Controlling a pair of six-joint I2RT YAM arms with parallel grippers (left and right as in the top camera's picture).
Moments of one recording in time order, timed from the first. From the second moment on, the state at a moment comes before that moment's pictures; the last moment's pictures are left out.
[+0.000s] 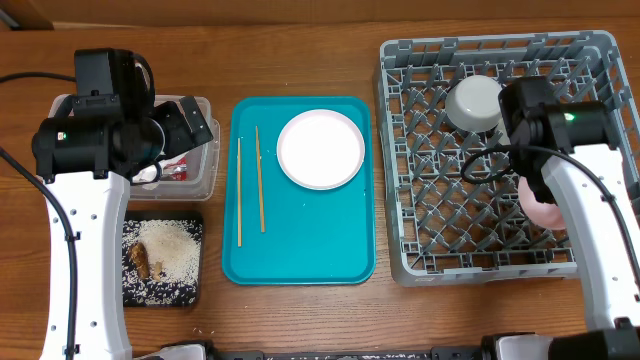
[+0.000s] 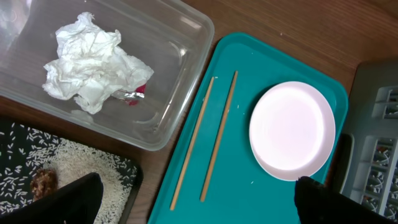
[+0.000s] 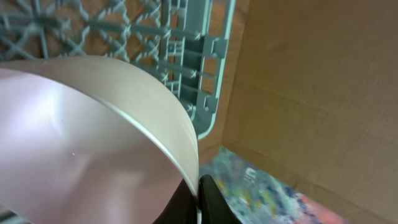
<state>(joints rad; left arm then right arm) 0.07 1.46 1.61 -1.21 0.07 -0.39 0.08 1.53 1.48 -1.55 0.85 -0.07</state>
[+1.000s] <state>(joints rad) 0.07 1.46 1.61 -1.21 0.07 -0.39 0.07 1.73 1.48 -1.54 0.98 -0.11</state>
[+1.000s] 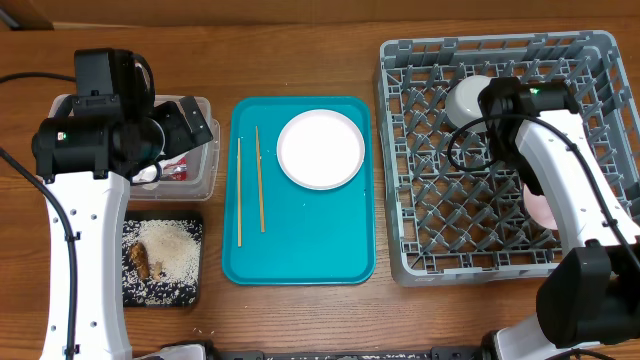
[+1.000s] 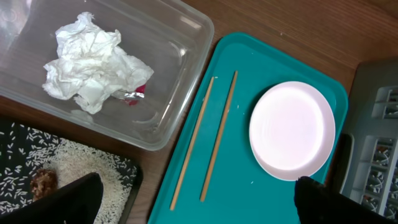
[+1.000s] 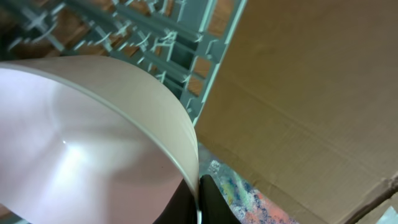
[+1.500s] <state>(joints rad) 0.07 1.46 1.61 -1.21 0.07 -0.39 0.07 1.73 1.48 -1.52 1.03 0.21</state>
